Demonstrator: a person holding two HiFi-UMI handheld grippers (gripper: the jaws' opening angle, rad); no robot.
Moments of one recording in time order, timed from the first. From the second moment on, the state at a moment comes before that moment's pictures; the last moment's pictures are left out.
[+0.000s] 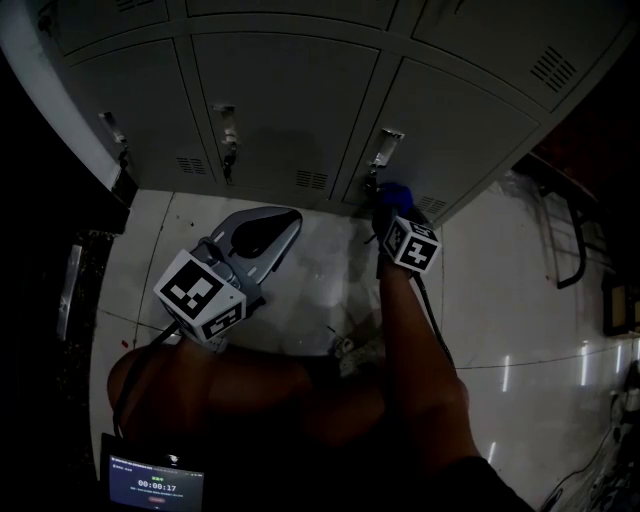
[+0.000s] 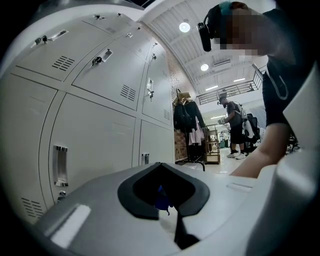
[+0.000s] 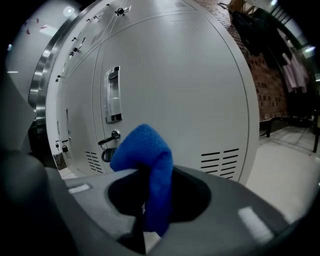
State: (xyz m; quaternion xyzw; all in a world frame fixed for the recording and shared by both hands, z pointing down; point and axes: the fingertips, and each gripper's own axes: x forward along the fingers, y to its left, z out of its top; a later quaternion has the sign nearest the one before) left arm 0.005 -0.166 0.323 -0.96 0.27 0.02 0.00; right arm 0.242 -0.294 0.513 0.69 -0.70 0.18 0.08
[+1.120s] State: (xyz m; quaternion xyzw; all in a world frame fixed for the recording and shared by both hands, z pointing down) left arm 0.006 -0.166 0.325 -0.96 0.26 0.01 0.01; right arm 0.382 -0.261 0.517 0.80 -0.57 0.18 0.07
